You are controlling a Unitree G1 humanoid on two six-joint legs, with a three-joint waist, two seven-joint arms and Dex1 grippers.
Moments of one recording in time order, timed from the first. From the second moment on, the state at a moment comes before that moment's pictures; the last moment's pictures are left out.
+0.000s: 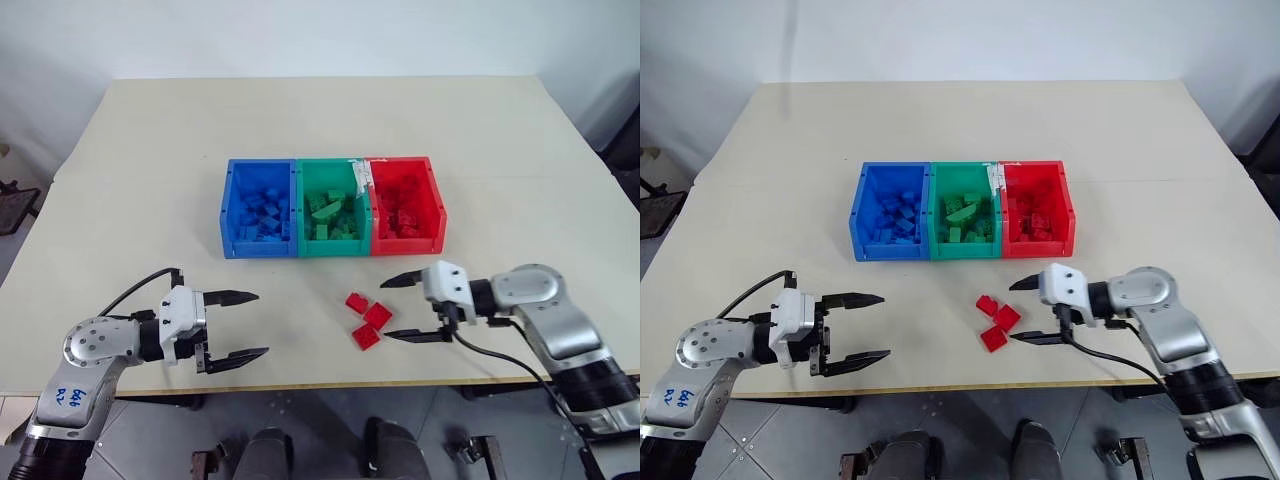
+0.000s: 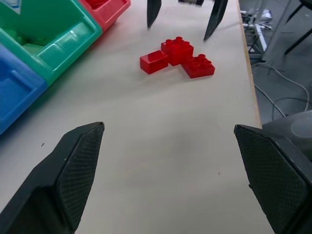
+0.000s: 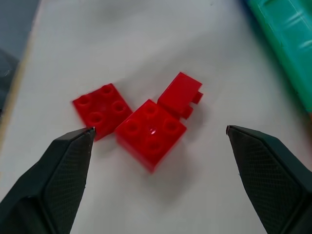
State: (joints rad) left arm 0.00 0.72 0.12 -0.23 -0.44 0.09 -1.10; right arm -0.43 -0.71 0.21 0.05 0.20 0.08 1.30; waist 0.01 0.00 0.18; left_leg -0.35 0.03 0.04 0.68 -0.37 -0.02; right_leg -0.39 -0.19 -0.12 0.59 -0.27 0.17
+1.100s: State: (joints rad) left arm 0.04 0.67 0.18 -0.29 -0.45 0.09 -1.00; right arm -0.43 -0.74 0.09 -0.22 0.42 0.75 1.10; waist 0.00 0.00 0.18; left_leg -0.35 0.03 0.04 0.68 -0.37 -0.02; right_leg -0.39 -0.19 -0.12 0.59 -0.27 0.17
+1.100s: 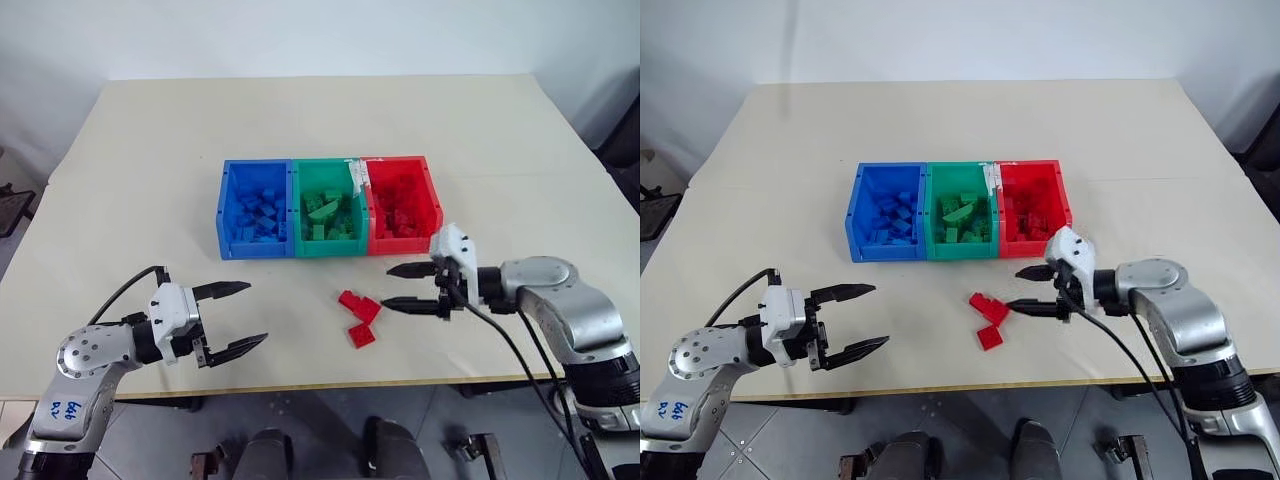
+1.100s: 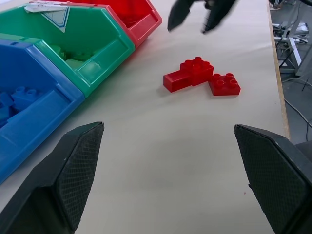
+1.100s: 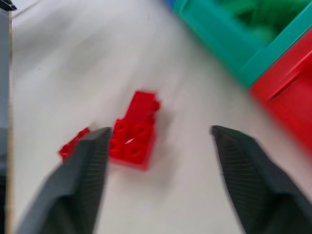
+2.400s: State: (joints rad) left arm 0.01 0.65 0.16 -0.27 -0.48 0.10 -0.98; right arm -0.51 -0.65 -0.01 -0.22 0.49 0.74 0.93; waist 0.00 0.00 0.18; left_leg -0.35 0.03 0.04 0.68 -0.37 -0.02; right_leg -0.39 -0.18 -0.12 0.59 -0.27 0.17
